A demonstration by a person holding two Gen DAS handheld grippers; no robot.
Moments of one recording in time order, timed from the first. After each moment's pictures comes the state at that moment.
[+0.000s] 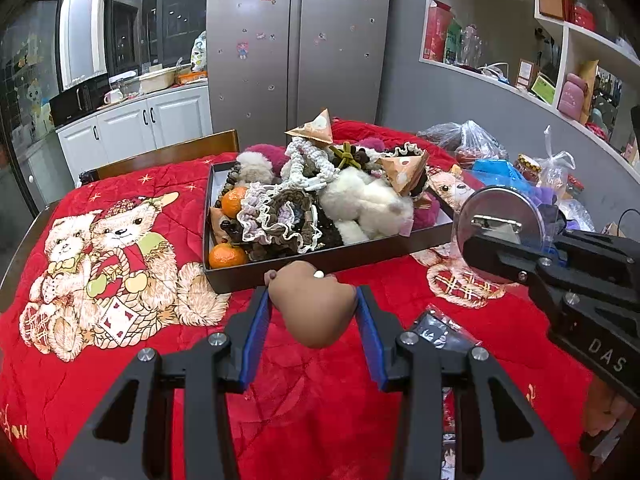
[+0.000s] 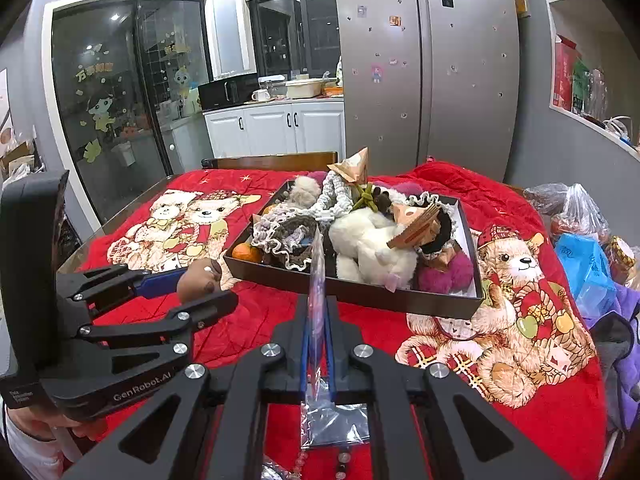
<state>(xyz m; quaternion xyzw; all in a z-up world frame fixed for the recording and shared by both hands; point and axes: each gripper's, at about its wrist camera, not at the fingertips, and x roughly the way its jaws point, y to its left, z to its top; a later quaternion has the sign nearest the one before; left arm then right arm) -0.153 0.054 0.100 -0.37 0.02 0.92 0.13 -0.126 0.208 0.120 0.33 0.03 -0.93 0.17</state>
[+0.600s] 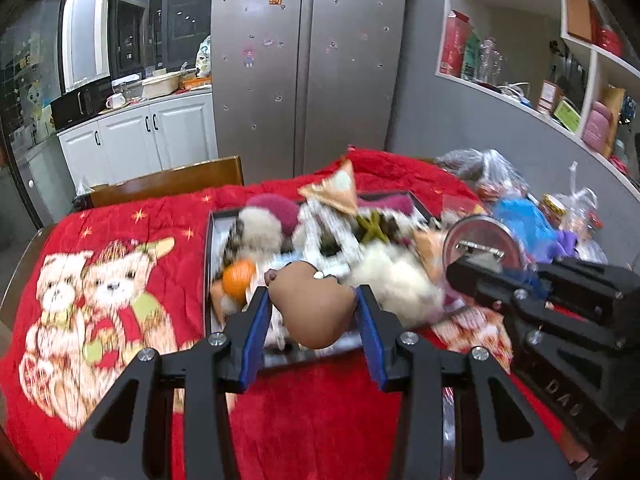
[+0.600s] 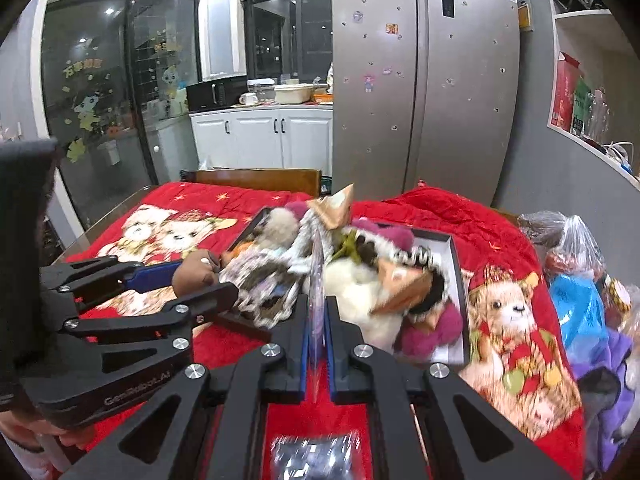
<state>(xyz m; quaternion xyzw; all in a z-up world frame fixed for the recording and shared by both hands) -0.252 0.060 0.127 -0.36 0.01 0.93 0.12 -0.197 0.199 0.136 0.33 0.04 -0.93 0.14</state>
